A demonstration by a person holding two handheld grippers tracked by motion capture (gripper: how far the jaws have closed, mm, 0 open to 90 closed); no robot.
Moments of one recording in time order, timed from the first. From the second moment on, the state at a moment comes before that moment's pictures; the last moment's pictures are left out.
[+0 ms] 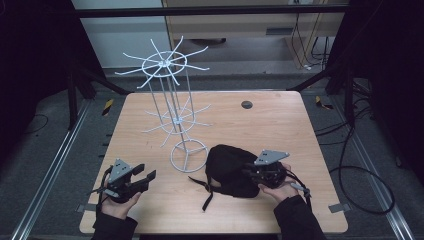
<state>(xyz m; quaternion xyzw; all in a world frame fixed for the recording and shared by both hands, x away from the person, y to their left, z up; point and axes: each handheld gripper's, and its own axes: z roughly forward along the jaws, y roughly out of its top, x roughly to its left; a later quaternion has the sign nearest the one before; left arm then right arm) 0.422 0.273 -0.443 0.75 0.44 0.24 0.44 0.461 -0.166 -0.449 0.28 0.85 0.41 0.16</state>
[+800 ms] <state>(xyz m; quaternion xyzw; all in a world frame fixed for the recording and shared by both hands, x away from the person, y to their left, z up) 0.429 0.287 -0.451 0.74 0.47 0.25 0.42 0.445 -0.181 -0.429 0.30 0.82 0.46 0.18</state>
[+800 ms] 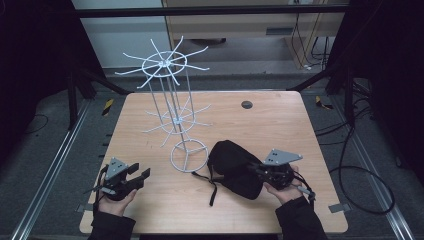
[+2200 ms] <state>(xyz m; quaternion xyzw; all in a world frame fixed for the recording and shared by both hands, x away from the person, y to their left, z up) 0.429 0.293 -0.450 0.72 0.48 0.26 0.42 0.420 -0.229 -0.321 0.41 0.52 0.69 0.28</state>
